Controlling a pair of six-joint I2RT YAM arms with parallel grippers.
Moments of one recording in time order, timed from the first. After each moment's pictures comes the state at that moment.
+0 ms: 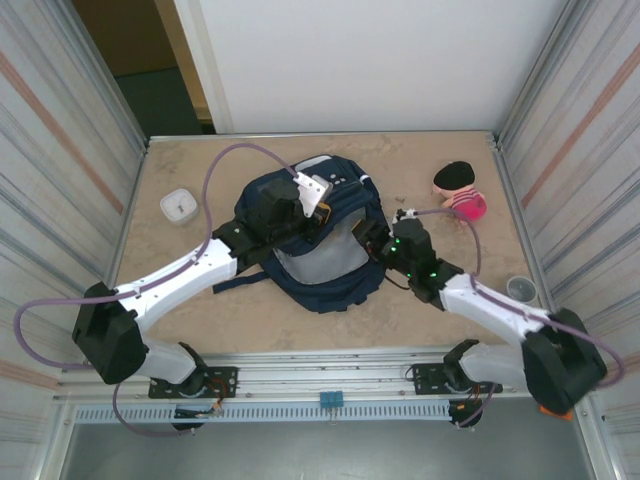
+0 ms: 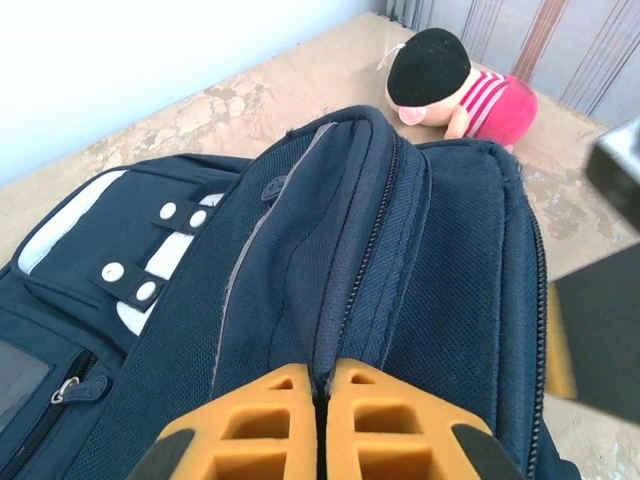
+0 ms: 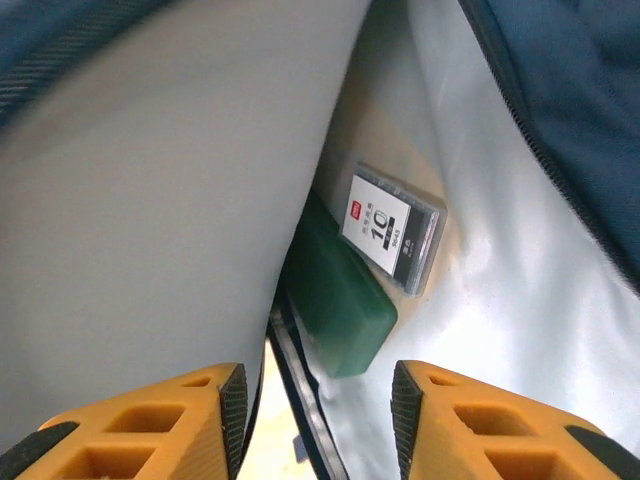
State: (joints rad) left arm -0.78 1.40 1.10 -0.16 -0.04 -0.02; right arm 0.60 1.11 0.57 0.14 -0.06 1.22
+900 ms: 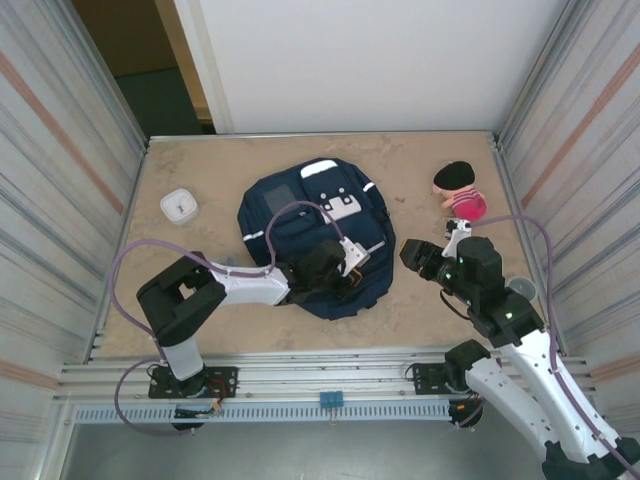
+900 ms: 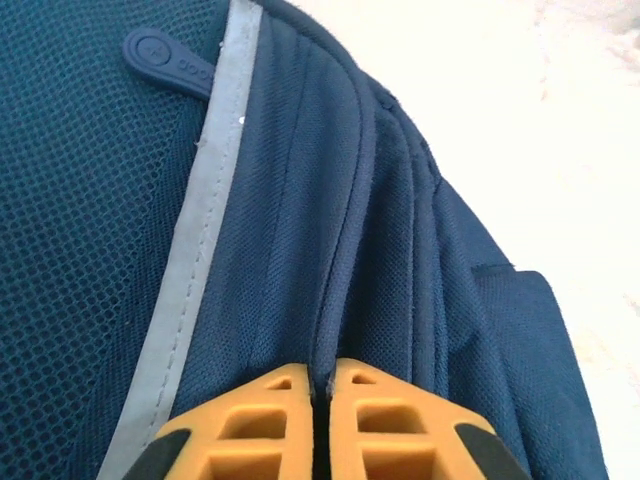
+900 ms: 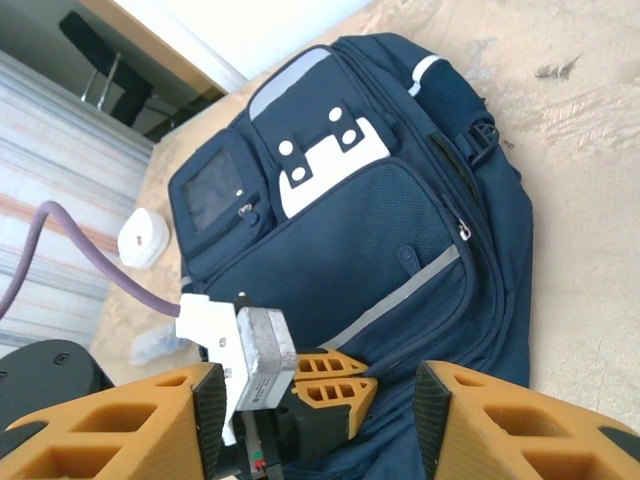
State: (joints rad) left arm -1.00 1.76 0.89 0.18 0.04 -0.10; right arm 0.46 0.58 0.70 -0.58 -0.05 0.73
